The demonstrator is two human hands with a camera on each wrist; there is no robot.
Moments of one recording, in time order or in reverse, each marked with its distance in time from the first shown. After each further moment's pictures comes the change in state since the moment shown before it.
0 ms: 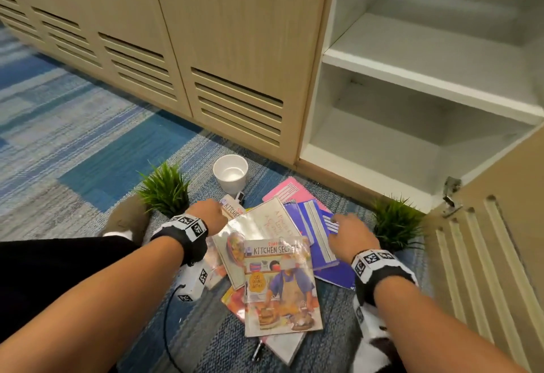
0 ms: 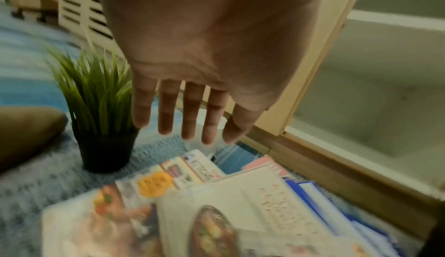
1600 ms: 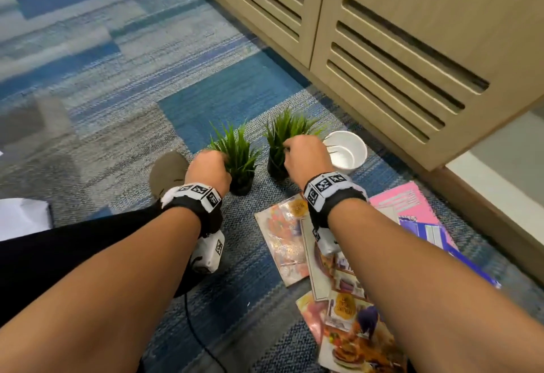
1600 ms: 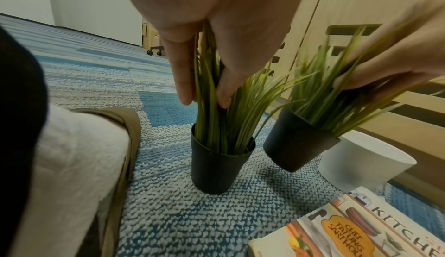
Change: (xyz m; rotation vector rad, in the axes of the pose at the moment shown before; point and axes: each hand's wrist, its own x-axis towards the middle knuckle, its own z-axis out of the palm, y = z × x) left_hand 0.030 -0.194 -0.013 -0.205 0.376 -0.350; right_hand 0.112 -0.346 0.090 -0.111 0.088 -0.686
